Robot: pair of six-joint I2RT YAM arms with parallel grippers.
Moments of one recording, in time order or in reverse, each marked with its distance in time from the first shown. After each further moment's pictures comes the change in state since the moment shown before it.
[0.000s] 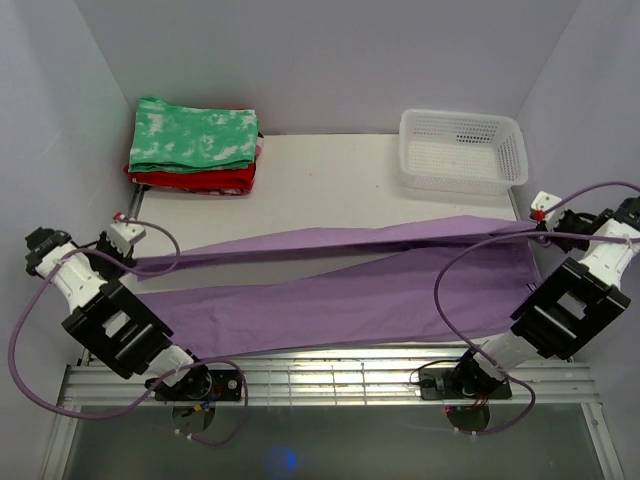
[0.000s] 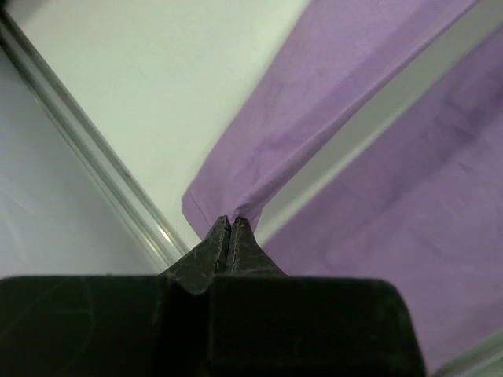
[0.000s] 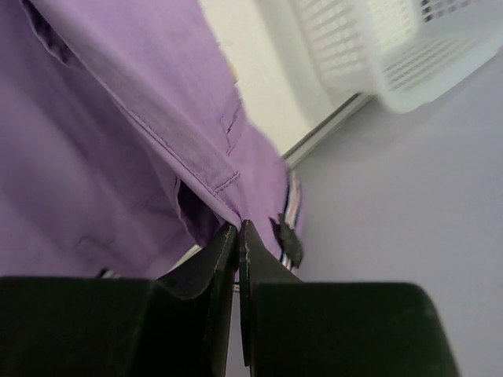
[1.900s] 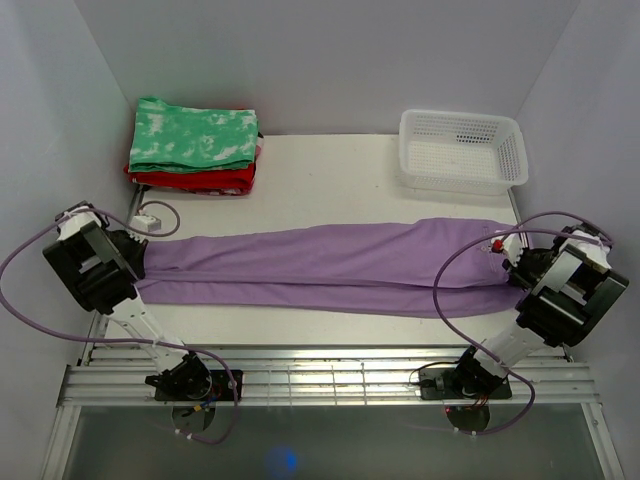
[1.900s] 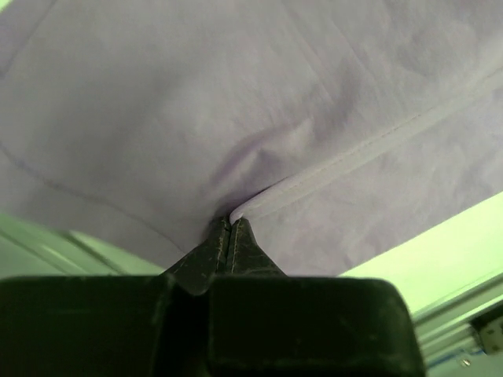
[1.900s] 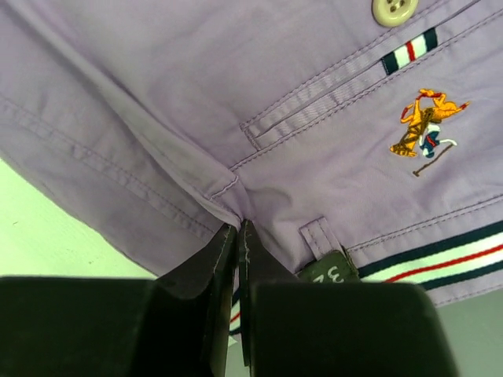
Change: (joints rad) left arm -0.161 0.531 0.236 -0.082 -0.471 -0.301; right arm 0.073 0.066 -0.309 -0.007 0.402 0.021
